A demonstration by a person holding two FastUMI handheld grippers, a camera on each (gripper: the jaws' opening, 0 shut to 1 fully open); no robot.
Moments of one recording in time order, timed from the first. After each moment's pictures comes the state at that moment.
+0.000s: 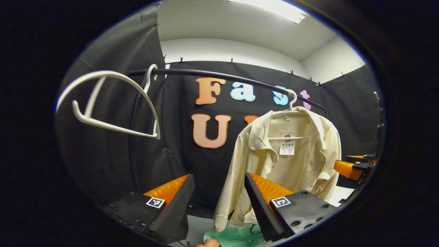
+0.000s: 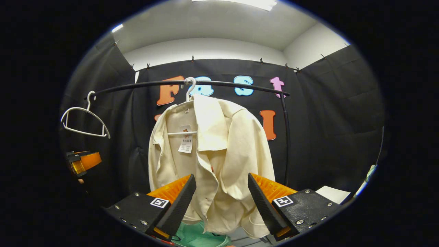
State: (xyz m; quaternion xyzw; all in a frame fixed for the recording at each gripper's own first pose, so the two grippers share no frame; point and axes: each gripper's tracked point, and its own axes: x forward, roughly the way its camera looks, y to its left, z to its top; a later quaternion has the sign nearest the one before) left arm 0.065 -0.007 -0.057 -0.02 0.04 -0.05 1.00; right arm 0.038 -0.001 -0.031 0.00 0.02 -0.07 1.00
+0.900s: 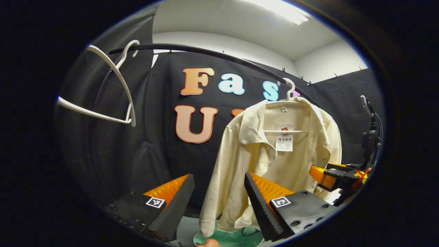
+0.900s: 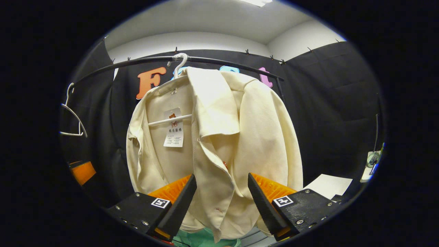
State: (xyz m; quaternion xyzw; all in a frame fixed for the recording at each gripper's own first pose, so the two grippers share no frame) left arm 0.104 -0.040 -0.089 -0.03 0.05 -0.10 0.99; right arm 0.106 0.021 -0.066 0.03 0.04 -0.14 0.99
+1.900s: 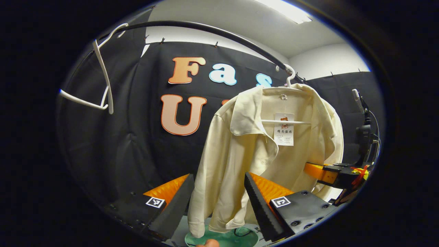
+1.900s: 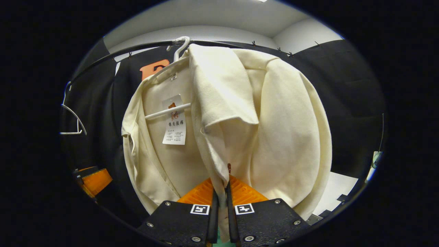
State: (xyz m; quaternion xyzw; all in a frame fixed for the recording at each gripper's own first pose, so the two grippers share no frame) left arm 0.148 -0.069 -0.113 -0.05 0.08 -0.15 0.99; right arm 0.136 0.022 -0.062 0.04 0.06 -0.10 0.99
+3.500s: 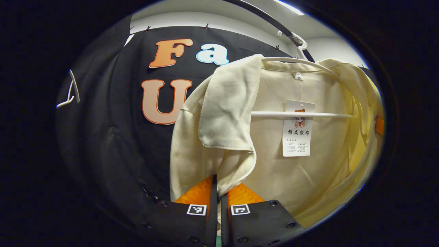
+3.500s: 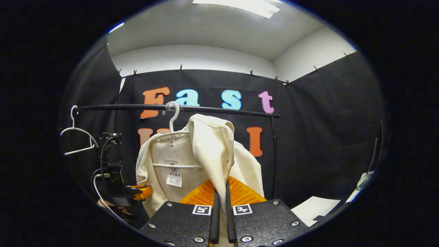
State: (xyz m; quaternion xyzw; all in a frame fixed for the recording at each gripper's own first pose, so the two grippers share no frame) left arm 0.237 -0.147 -0.139 -0.03 0.16 -0.17 0.97; right arm 0.060 -0.018 0.064 0.00 -0.03 -0.12 0.99
